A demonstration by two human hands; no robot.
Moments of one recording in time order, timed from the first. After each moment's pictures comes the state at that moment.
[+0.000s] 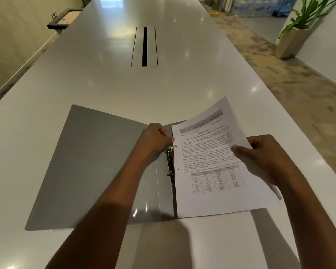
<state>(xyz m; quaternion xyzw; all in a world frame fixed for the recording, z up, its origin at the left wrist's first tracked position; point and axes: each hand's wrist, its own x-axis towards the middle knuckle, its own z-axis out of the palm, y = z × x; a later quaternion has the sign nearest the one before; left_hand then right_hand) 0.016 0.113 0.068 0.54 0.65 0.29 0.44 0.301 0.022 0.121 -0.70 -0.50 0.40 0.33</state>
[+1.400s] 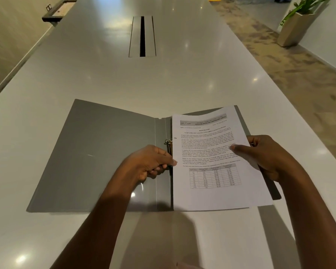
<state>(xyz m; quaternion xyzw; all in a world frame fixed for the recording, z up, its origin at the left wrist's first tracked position) -0.008 0.050 0.049 0.41 0.59 0.13 0.68 0.308 0.008 0.105 -0.67 -0.45 0.51 0.30</state>
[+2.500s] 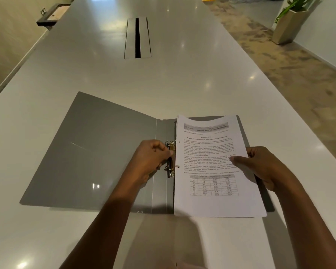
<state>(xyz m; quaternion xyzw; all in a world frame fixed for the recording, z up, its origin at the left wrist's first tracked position) 0.008 0.036 0.042 0.45 0.60 0.32 0.57 0.318 -0.009 0.066 -0.71 -0.42 0.49 0.28</state>
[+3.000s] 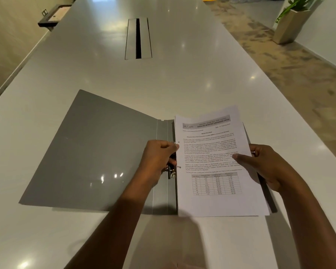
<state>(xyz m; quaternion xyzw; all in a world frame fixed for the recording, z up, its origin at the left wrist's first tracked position) 0.035 0.044 0.035 0.42 0.62 0.35 0.56 0.325 -0.009 0.070 -0.67 -0.42 0.52 0.32</state>
